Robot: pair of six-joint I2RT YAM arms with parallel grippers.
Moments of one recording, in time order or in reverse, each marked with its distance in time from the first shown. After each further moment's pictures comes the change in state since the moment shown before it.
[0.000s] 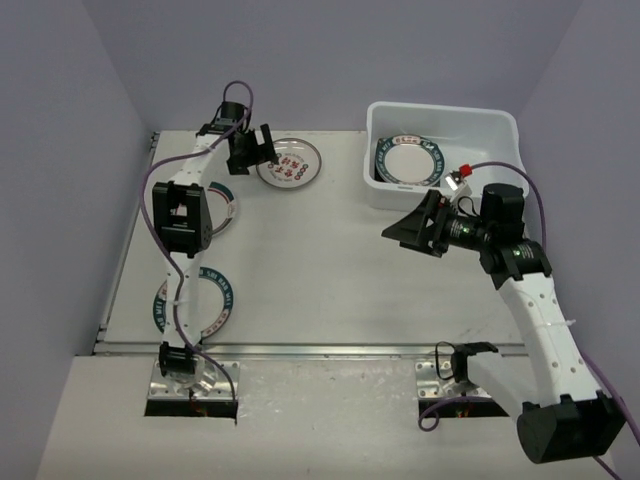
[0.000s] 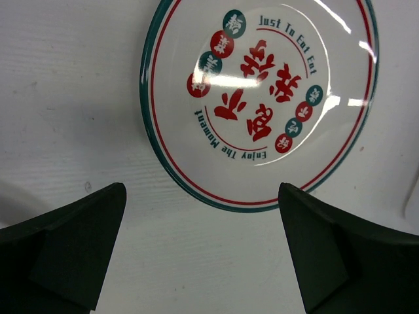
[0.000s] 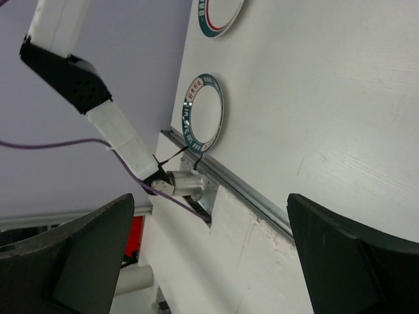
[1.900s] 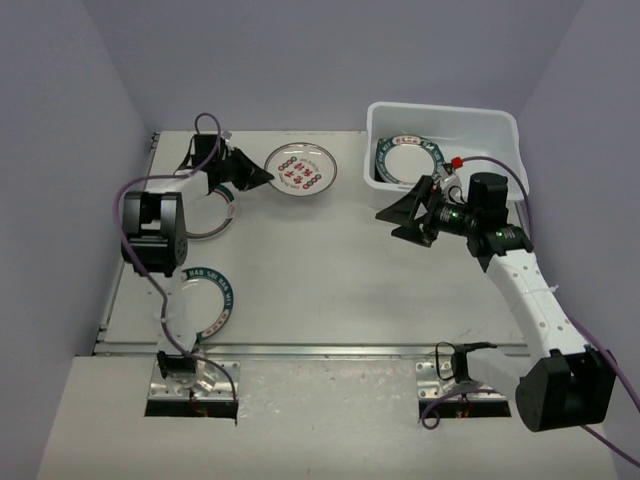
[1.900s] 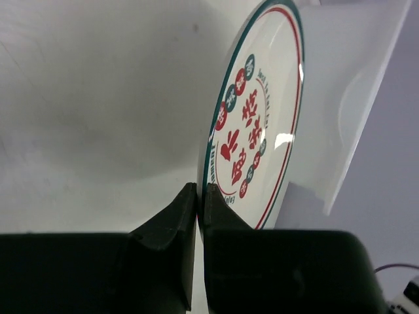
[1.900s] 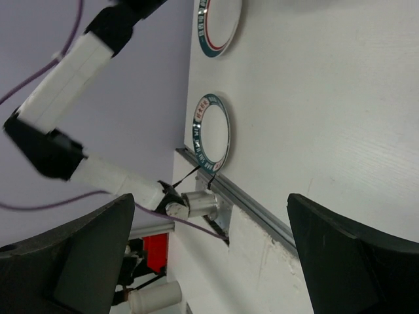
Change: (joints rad) left arm 0.085 -0.266 -0.680 0.637 0.492 -0.483; right arm 0.006 0.143 -0.034 0.211 0.001 0.144
